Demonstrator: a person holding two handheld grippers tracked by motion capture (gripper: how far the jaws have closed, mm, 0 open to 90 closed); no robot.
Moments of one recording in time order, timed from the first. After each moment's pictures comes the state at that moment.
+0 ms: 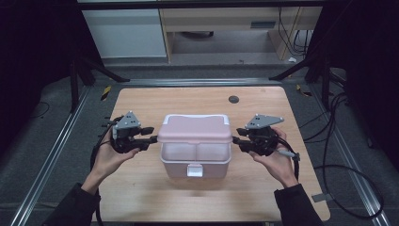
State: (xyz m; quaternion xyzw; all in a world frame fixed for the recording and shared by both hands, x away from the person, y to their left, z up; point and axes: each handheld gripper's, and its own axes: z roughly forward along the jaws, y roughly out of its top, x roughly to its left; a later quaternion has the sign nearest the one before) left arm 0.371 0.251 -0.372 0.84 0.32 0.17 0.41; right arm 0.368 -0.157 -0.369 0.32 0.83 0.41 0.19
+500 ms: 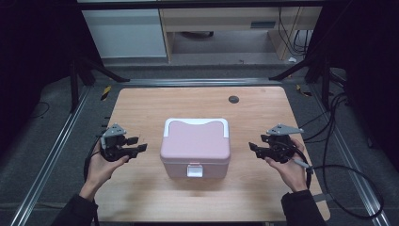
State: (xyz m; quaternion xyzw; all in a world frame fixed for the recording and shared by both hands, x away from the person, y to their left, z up) left arm 0.375 0.297 -0.428 0.79 0.43 0.15 0.40; right arm 0.371 -0.215 -0.420 0.44 0.79 0.39 0.20
